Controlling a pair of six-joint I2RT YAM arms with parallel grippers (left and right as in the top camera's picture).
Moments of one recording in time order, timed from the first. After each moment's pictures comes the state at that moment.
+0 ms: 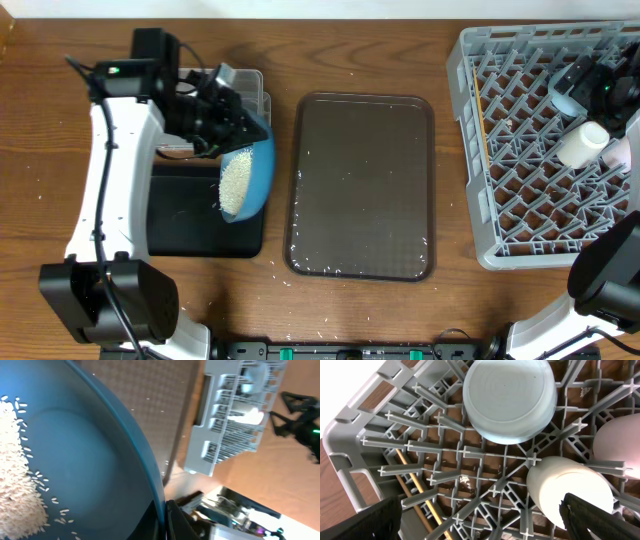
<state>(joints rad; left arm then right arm) 0.06 1.72 1.68 -1.38 0.83 -0.23 -0.38 1.86 1.64 -0.76 -0.11 0.36</state>
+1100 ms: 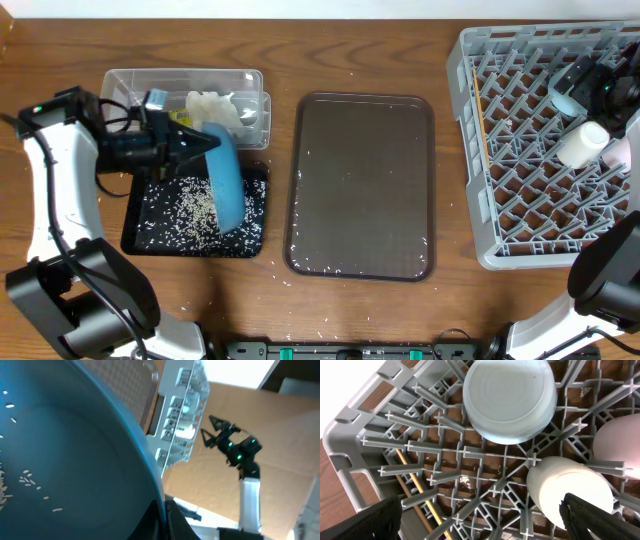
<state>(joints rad) 0.41 1.72 1.46 -1.48 1.16 0.02 -0.38 1.86 1.64 -0.76 -0.11 0.36</state>
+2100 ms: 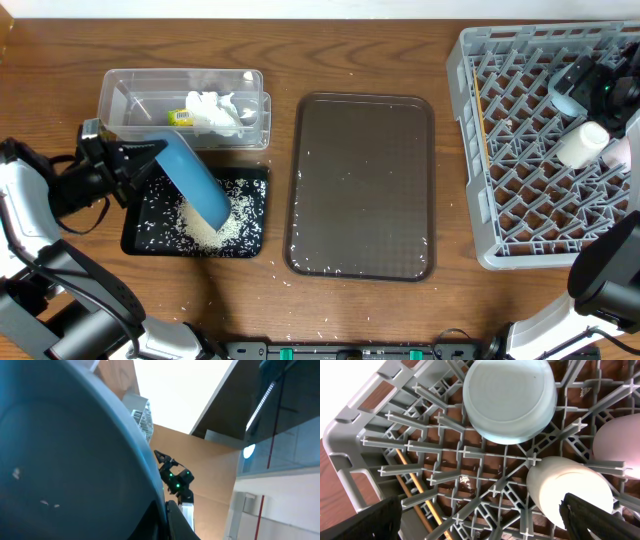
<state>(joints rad) 0.69 1.72 1.35 -1.62 1.40 0.16 -0.38 1.86 1.64 -0.76 -0.11 0.36</state>
